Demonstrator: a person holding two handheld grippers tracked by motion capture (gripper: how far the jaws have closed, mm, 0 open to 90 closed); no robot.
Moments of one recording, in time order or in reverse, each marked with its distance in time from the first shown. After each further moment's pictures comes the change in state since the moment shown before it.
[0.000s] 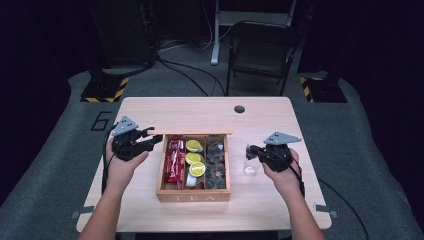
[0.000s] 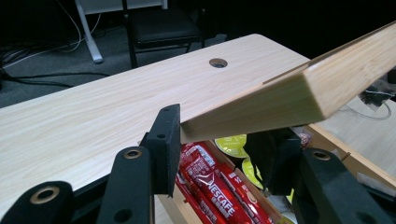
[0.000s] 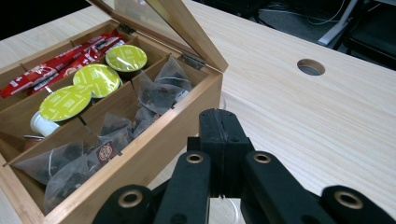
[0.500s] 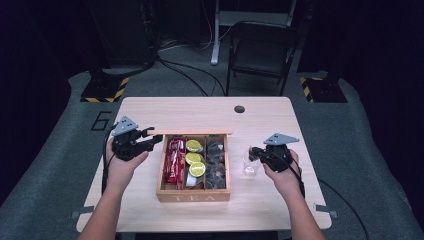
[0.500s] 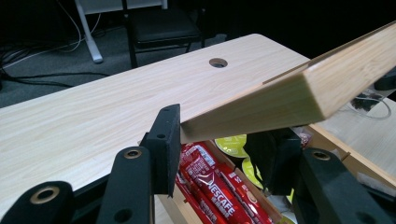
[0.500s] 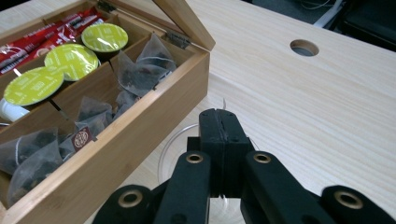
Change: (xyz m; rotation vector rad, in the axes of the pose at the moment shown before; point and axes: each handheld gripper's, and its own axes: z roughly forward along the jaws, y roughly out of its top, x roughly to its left) left arm 0.000 0.000 0.000 -0.003 0.002 0.000; right arm -0.008 -0.011 0.011 0.052 -0.034 0.013
